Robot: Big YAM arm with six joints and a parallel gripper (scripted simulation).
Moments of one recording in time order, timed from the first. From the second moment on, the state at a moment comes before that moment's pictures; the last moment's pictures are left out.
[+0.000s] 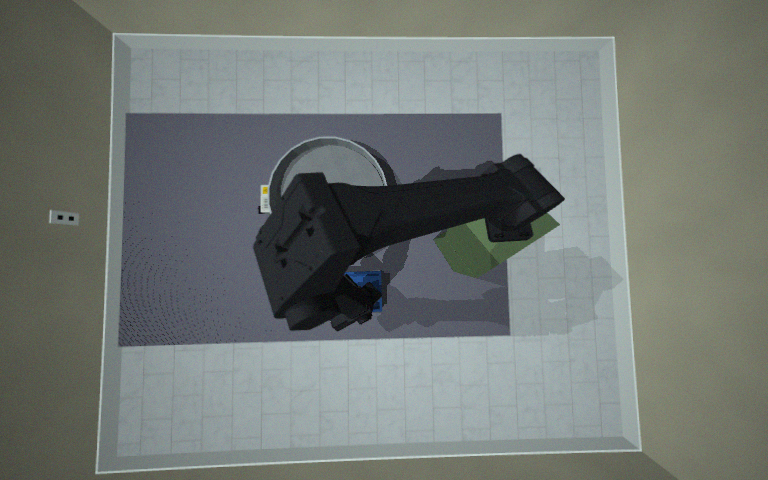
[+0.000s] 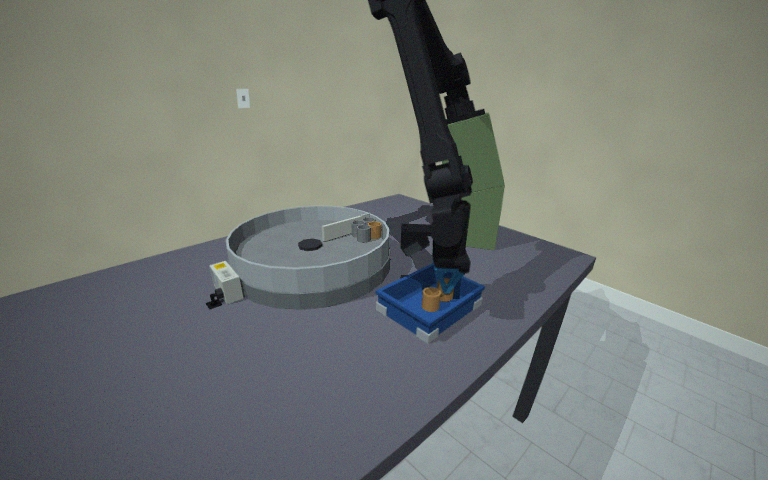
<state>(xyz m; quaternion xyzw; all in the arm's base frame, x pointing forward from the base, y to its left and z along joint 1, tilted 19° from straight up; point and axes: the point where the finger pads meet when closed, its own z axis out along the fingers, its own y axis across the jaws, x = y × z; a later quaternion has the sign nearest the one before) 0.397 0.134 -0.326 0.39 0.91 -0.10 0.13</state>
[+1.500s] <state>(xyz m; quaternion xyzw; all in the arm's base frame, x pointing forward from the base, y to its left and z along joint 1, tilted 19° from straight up) 0.397 0.134 -0.326 0.39 0.91 -0.10 0.13</state>
